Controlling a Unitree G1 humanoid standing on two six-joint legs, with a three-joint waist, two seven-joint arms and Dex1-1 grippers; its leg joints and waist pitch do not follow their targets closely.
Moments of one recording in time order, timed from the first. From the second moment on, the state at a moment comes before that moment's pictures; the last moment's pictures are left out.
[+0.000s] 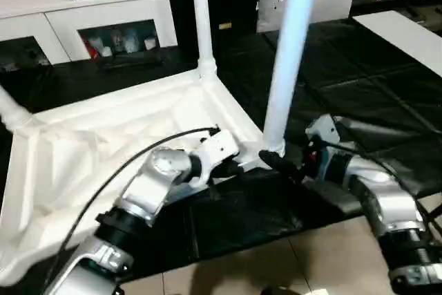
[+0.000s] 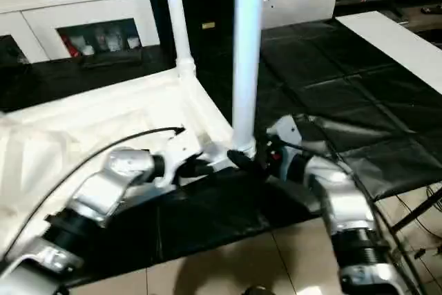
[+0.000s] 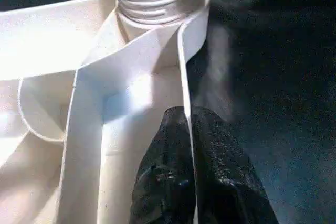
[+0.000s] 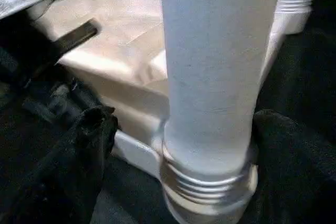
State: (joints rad) left arm -0.52 0.29 -0.37 0.36 0.10 0.23 -0.99; right arm -0.37 -0.45 0.05 0.35 0.22 0.14 1.06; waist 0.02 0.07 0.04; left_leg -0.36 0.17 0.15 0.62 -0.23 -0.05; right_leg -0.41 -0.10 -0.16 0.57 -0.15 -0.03
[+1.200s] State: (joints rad) left arm -0.63 0.37 -0.45 0.60 0.08 -0.13 -1.33; right arm -0.39 -0.55 0.18 0.34 0.23 0.13 1.38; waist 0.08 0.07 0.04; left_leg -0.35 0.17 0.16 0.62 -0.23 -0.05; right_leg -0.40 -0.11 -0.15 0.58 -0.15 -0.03
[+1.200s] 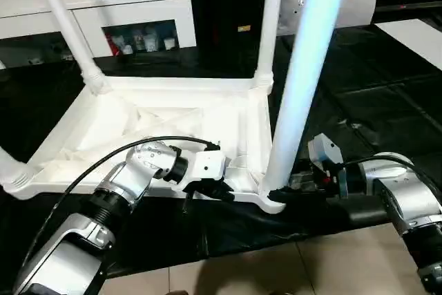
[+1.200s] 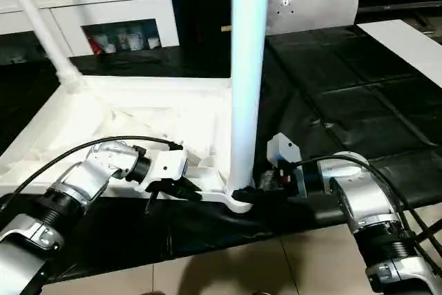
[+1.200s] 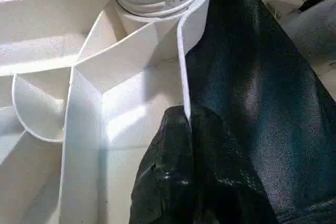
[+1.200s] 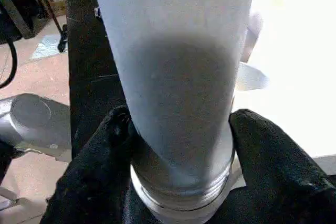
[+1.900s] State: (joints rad) left arm -0.48 0.23 -0.27 0.38 0.08 0.37 -0.96; right arm -0.41 -0.27 0.06 0.37 0.17 0.27 0.82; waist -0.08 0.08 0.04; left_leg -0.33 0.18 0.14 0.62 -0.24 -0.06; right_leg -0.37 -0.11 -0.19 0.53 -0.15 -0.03
